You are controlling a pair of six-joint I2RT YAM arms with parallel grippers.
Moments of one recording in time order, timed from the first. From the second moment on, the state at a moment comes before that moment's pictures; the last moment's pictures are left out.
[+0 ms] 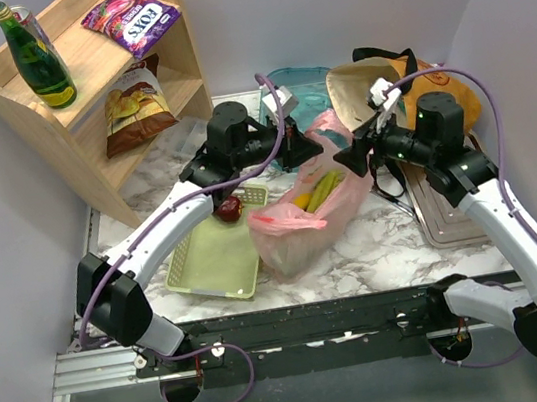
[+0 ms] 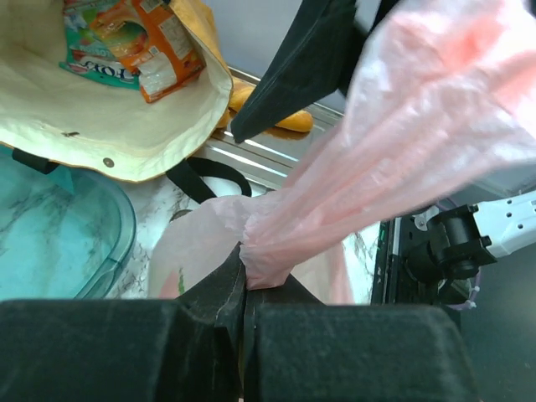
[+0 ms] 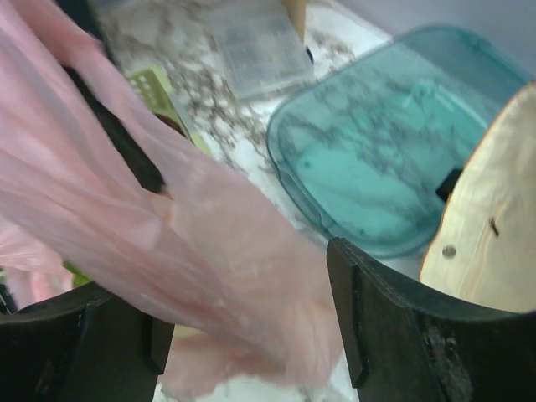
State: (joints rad) left arm -0.67 1.53 1.35 0.04 0.66 -0.22; right arm 0.30 1.06 1.11 -0.32 -0.52 -0.15
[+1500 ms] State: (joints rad) left arm -0.45 1.41 1.67 -0.84 0.73 0.43; right arm 0.31 1.21 1.20 -0.49 -0.33 -0.33
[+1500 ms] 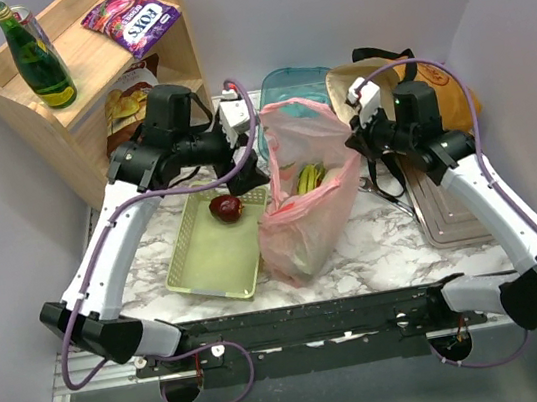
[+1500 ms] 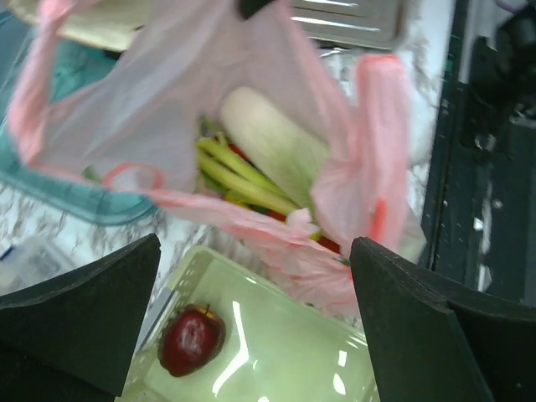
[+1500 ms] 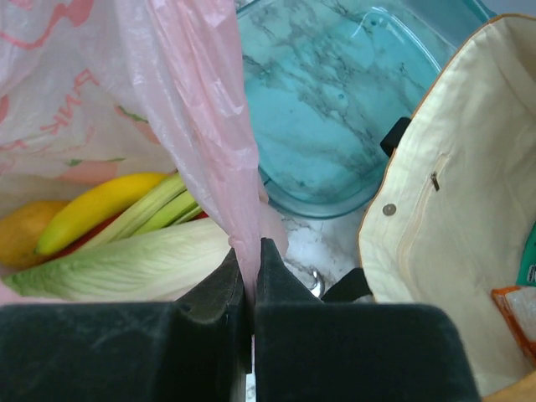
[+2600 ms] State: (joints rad) left arm -0.67 1.20 1.44 -0.60 0.85 0.43; right arm 0.31 1.05 1.32 -0.72 -0.76 -0.32
